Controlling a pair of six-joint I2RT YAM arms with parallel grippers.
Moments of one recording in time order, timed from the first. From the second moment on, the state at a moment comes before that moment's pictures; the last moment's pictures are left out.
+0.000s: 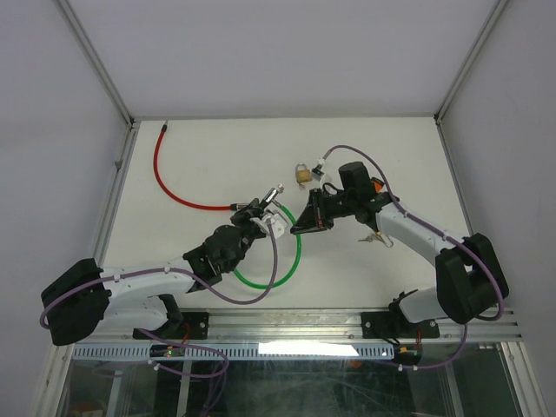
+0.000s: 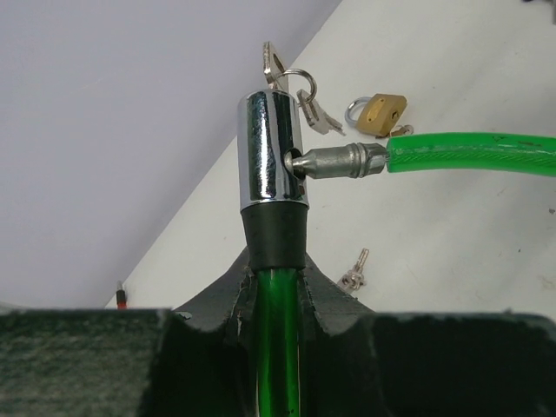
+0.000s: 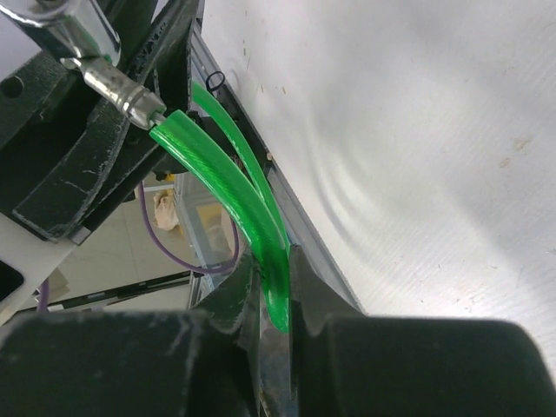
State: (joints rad) left arm -1.04 1.16 0.44 0.66 -0.53 0.67; right arm 0.50 1.40 0.86 -0.19 -0.90 0.64
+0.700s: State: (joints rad) left arm -1.04 1.25 0.52 0.64 -0.53 0.67; right arm 0.58 1.19 0.95 -0.34 -0.78 0.56
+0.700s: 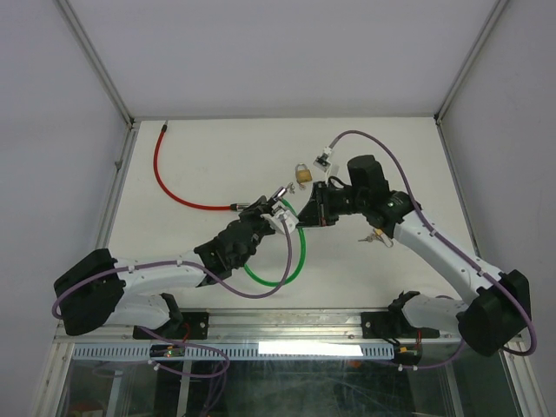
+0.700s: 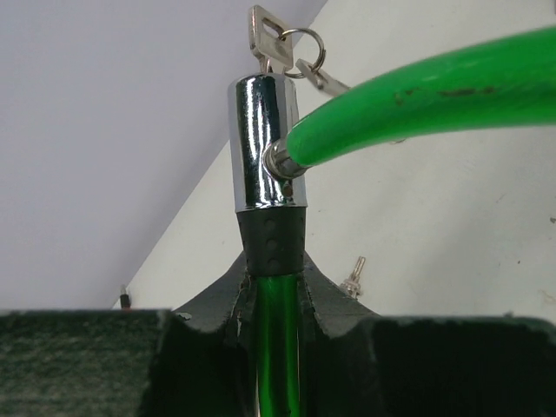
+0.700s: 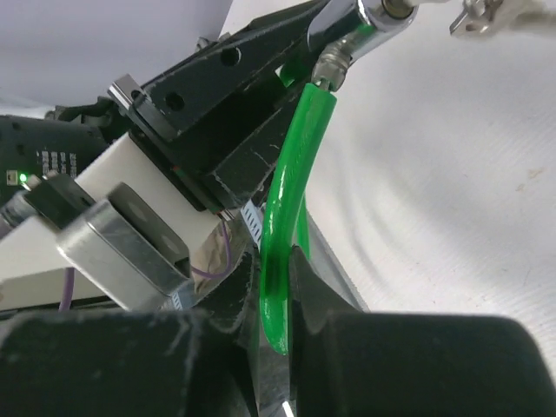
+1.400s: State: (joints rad) left arm -1.06 1.12 0.47 0.54 -0.52 0.63; right arm 0.60 1.28 0.95 -0.37 -0.64 0.36
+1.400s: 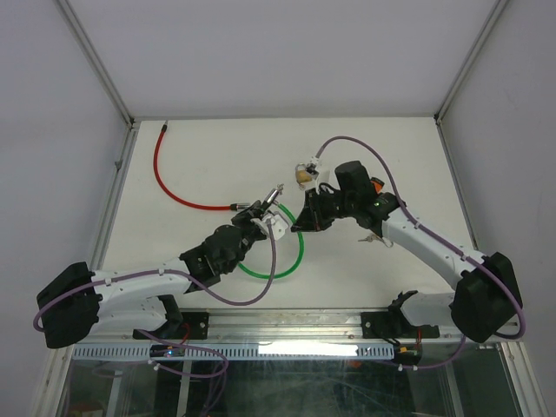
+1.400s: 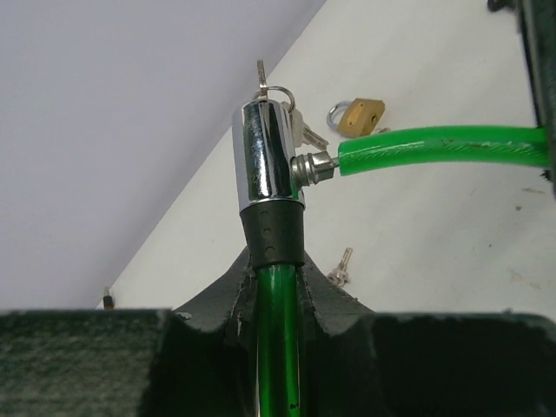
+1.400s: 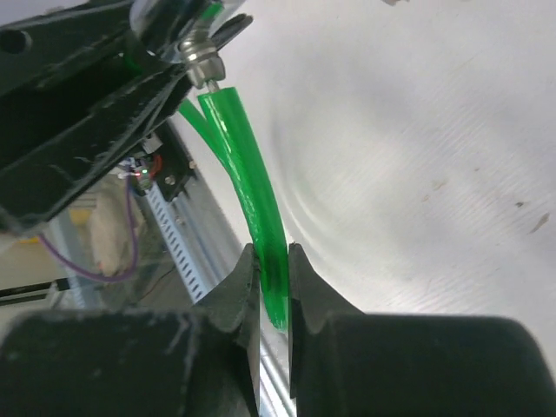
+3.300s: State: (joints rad) left arm -0.75 1.31 0.72 0.35 0.23 0.42; right arm 0.55 1.39 0.45 0.75 -0.54 -0.16
